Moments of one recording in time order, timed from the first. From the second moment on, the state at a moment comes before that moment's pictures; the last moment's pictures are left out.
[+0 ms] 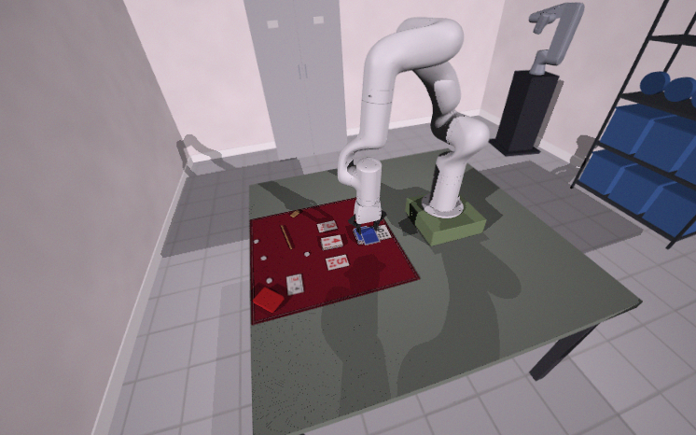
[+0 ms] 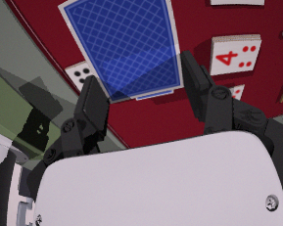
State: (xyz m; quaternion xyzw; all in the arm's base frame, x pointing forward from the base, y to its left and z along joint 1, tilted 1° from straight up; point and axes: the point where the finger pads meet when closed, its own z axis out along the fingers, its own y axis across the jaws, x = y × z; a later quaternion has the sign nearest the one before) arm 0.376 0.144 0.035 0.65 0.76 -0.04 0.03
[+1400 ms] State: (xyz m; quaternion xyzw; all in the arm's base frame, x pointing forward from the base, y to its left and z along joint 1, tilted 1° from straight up) arm 0.374 0.159 0.021 0.52 0.61 -0.39 0.44
